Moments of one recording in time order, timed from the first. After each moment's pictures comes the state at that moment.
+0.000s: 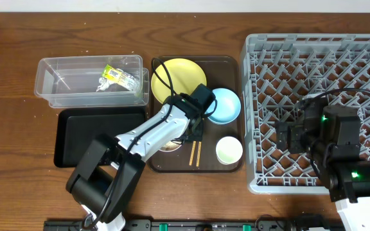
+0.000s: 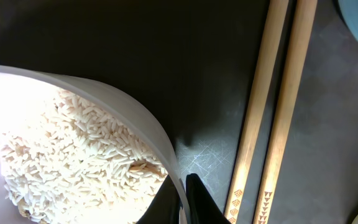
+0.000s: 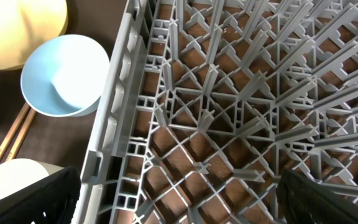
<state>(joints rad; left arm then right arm) -0.65 1.85 1.19 -0.82 -0.05 -0.56 0.08 0.89 0.84 -0.77 -0.05 -0.01</state>
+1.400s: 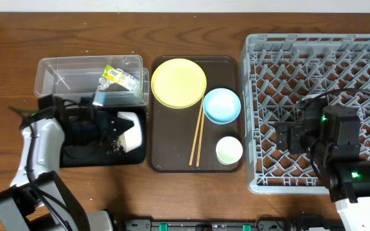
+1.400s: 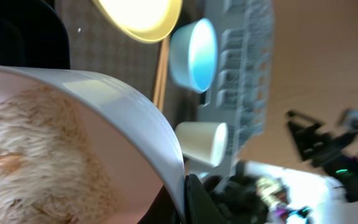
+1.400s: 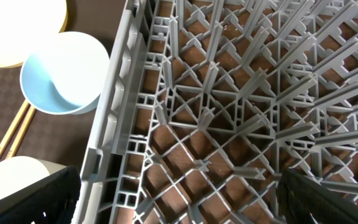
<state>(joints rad) 0.41 1.54 0.92 -1.05 1.14 0.21 0.08 0.89 0.84 -0.78 -0.05 -0.01</state>
